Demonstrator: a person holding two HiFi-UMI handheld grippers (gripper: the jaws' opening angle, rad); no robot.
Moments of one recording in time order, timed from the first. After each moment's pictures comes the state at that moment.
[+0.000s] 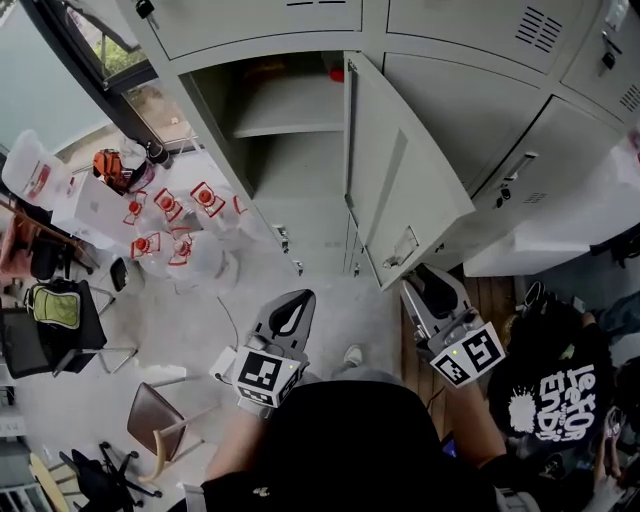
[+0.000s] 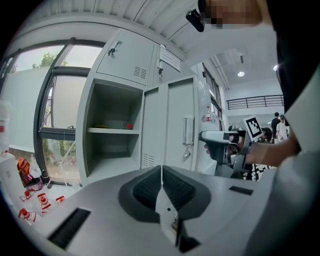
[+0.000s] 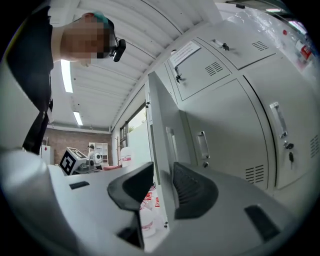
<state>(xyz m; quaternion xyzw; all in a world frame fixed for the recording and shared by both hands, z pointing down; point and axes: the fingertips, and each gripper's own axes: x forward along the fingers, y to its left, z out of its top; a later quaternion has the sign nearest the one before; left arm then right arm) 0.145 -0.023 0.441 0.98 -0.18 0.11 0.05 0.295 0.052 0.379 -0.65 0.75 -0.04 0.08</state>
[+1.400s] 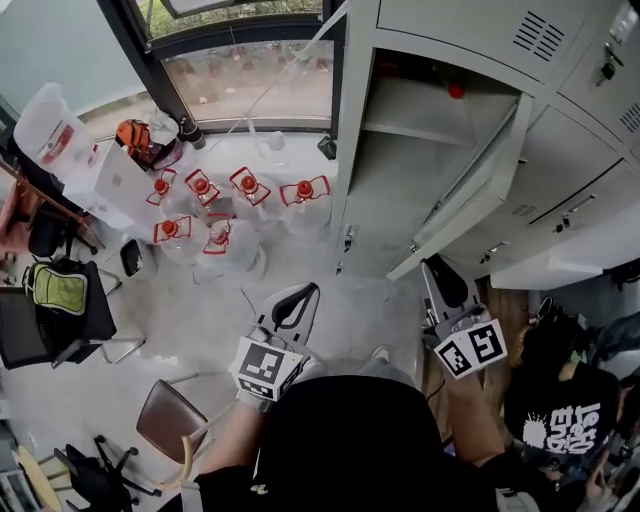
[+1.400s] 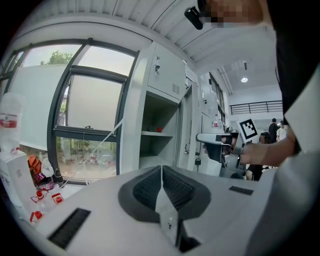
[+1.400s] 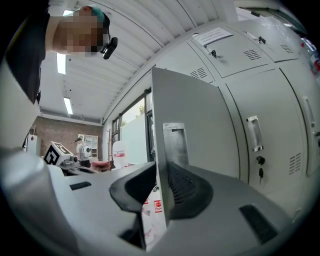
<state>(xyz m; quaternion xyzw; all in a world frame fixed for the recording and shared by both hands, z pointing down) -0.038 -0.158 0.446 0.98 -0.19 0.09 0.07 0.145 -0.091 0.382 -0.69 0.72 -0.03 0.05</state>
